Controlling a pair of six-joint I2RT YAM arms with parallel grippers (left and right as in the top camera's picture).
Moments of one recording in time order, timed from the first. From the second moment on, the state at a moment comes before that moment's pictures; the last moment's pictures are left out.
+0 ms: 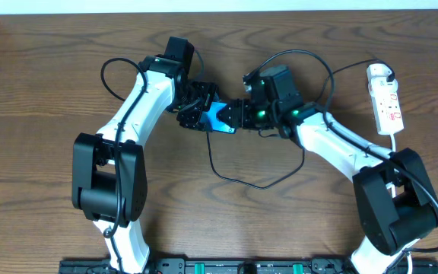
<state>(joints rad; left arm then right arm) -0.24 1.97 1.53 -0.95 0.49 -1.51 0.50 1.84 1.15 -0.13 -0.57 0.64</state>
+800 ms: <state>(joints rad) -0.24 1.97 1.53 -0.95 0.49 -1.51 0.56 1.85 1.15 -0.10 -0.40 0.71</state>
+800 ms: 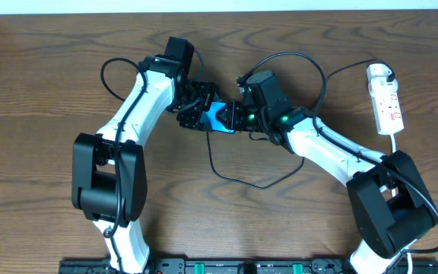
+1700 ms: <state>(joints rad) -0.24 1.97 1.53 -0.93 0.49 -1.51 0.53 1.86 1.15 -0.05 -0.47 0.75</state>
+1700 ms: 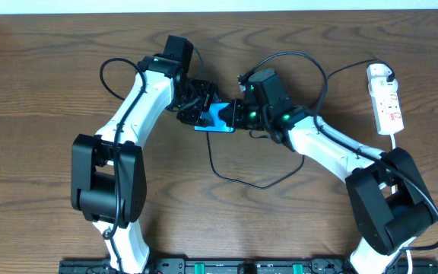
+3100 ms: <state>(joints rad) -0.19 1.96 1.54 -0.51 0.81 -1.19 0.29 1.87 1.14 0.35 -0.61 1.40</state>
